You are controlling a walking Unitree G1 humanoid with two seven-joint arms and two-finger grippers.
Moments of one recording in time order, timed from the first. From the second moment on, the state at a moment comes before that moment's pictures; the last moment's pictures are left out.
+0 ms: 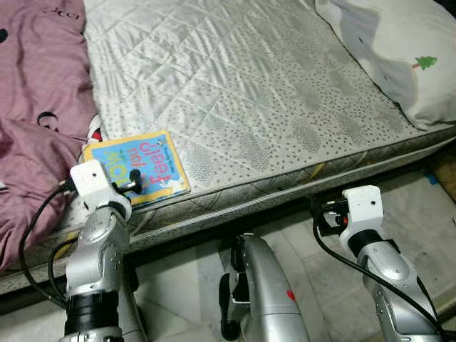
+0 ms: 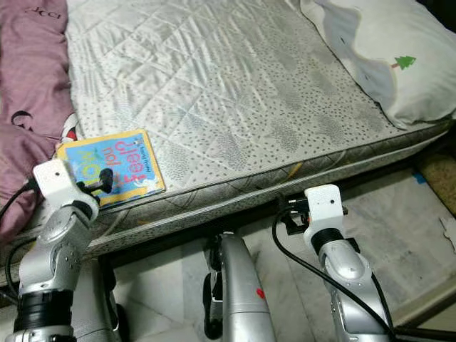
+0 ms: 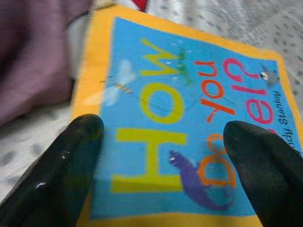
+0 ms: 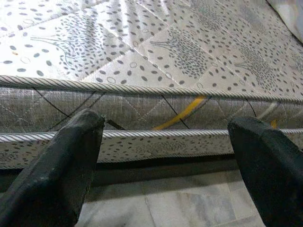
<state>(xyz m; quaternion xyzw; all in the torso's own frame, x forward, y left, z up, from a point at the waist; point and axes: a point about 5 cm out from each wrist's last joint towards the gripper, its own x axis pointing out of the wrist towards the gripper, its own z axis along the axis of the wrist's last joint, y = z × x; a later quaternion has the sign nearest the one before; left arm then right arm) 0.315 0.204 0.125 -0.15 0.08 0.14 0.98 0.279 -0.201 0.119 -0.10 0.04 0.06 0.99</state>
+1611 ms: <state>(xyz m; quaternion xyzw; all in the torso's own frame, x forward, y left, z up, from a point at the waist) 0.359 0.186 0.102 -0.30 0.17 -0.01 0.94 0.296 -0.225 0.149 -0.18 -0.02 0.03 0.98</state>
